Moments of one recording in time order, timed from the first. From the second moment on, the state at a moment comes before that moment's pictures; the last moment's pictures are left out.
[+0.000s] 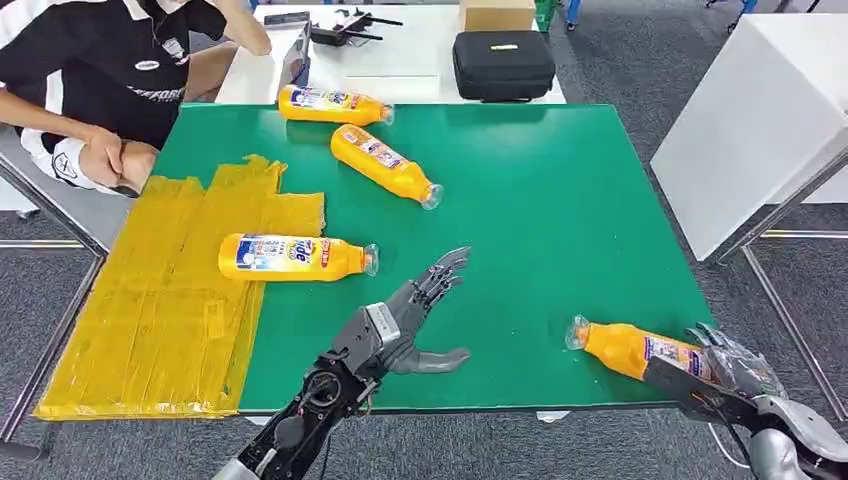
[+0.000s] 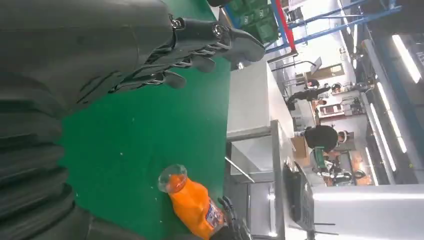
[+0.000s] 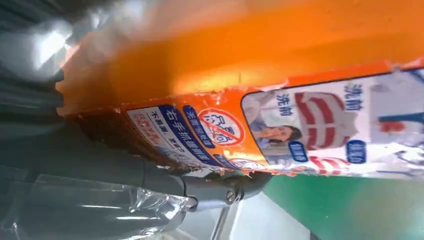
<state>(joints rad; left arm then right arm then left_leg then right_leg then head) -0.32 -0.25 -0.53 -1.10 -0.19 -0.17 -0.46 -0.03 -0.41 -0.20 -1.23 1.12 0.30 -0.18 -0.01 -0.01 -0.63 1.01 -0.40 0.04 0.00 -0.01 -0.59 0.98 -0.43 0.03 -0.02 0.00</state>
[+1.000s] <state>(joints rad) -0.32 -0.25 -0.53 -1.09 -0.20 -0.13 -0.46 -0.05 -0.23 -0.20 -1.26 1.03 0.05 -0.20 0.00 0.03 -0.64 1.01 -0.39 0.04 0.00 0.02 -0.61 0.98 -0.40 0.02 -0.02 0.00</state>
